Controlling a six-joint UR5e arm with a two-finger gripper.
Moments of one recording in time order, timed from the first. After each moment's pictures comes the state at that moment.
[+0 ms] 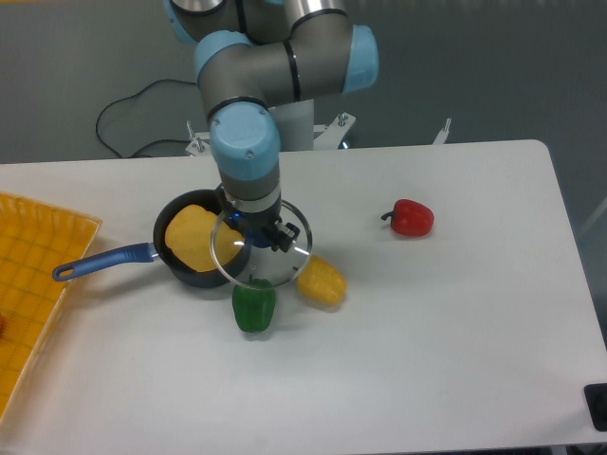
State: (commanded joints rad) arm 2.26 -1.77 -1.70 -1.34 1.57 0.86
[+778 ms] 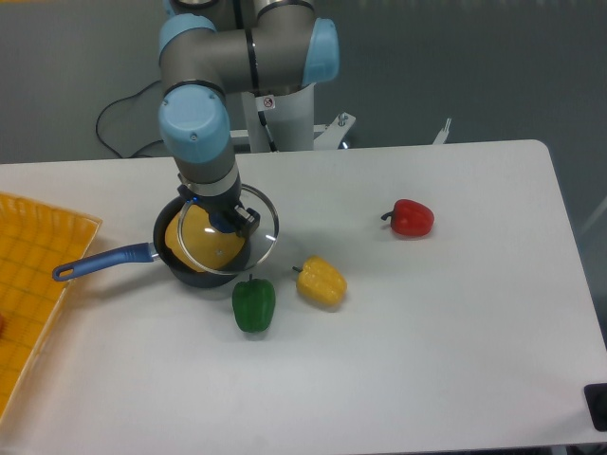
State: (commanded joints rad) arm 2.17 -1.75 -1.75 -1.34 1.56 0.78
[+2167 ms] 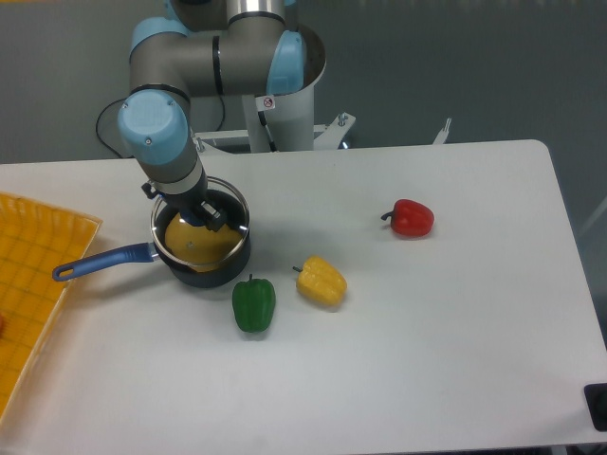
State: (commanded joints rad) arm 2.09 -1.75 -1.79 -1.33 1.56 0.73
